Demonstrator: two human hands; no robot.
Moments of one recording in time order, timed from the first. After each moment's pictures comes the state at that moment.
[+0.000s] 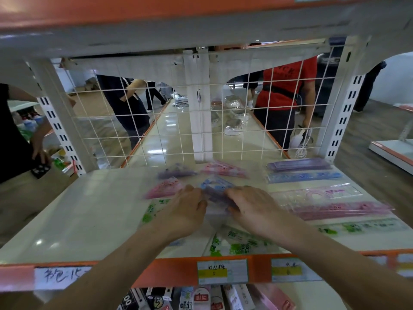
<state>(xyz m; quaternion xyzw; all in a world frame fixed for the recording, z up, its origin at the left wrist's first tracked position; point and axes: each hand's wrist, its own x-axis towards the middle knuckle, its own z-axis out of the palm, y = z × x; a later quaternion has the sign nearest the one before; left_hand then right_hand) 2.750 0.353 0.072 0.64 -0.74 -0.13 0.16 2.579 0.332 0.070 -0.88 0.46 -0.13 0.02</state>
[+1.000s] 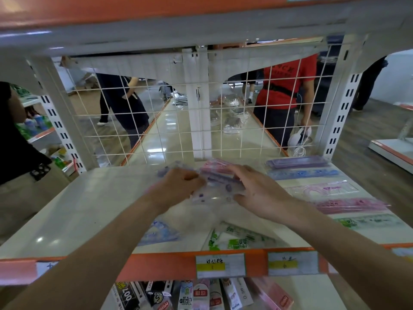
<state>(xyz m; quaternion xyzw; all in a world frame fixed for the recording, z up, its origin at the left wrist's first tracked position) 2.768 0.328 0.088 0.63 -0.64 -0.31 0.31 2.562 0.325 0.090 -0.85 0.47 -0.18 0.11</state>
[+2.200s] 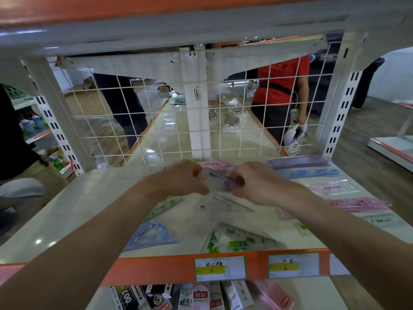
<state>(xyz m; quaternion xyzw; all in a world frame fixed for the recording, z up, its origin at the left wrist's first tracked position) 2.760 0.319 0.117 0.61 -0.73 -0.26 0.15 2.569 0.316 0.116 -0.84 0.52 -0.11 0.12</state>
